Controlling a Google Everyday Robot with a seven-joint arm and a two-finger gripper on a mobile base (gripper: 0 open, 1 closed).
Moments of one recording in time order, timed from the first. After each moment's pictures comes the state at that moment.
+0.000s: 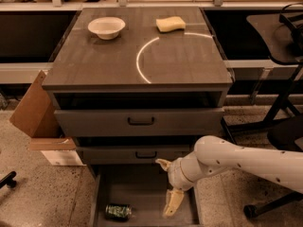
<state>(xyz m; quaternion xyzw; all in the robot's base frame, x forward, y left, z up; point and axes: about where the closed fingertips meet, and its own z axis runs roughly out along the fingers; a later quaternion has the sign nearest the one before) 0.425 -0.034 0.510 -0.70 0.64 0.24 0.22</state>
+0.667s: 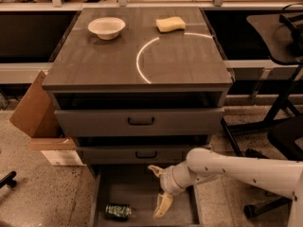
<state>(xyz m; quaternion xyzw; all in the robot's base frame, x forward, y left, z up) 0.442 -0.003 0.427 -0.68 0.63 0.28 0.26</state>
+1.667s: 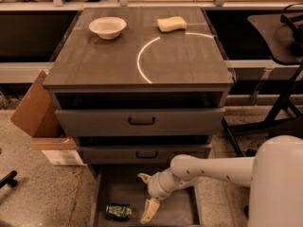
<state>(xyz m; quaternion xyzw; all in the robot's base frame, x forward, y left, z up) 0.446 0.043 0.356 -0.67 0.63 0.31 0.24</state>
